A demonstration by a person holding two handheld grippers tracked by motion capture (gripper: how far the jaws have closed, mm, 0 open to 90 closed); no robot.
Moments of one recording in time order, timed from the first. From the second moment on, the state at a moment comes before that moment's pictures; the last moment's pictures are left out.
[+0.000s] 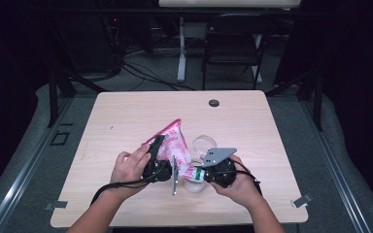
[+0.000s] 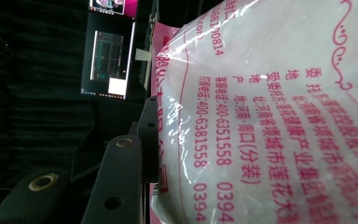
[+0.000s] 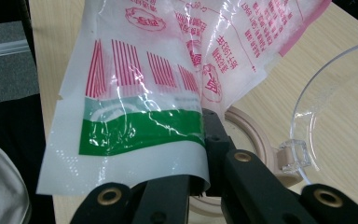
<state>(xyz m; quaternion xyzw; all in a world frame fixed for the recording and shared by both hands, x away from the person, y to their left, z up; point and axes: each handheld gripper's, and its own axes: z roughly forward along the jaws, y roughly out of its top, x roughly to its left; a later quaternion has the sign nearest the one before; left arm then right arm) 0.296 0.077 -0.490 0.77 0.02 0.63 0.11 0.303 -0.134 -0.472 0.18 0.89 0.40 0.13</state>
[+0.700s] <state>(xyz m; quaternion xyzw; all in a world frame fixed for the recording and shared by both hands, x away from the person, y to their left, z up) 0.296 0.076 -0.488 0.77 0.01 0.63 0.10 0.303 -0.134 -0.472 0.18 0.89 0.41 0.13</state>
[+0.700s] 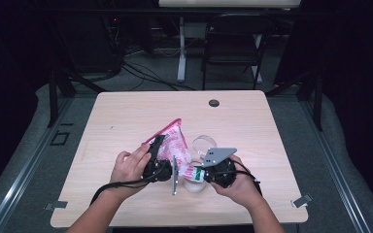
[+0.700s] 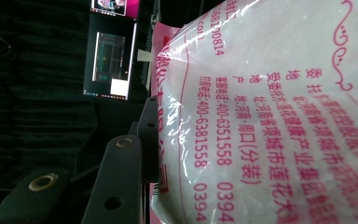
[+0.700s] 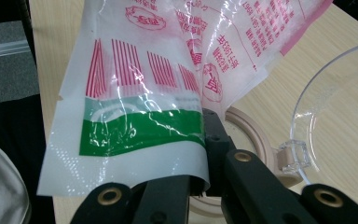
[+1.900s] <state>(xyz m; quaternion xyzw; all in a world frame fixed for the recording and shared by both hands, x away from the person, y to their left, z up) 0.296 0.075 -0.486 0.77 0.00 0.63 0.10 0.303 -0.135 -0.472 0.18 0.89 0.41 0.13</state>
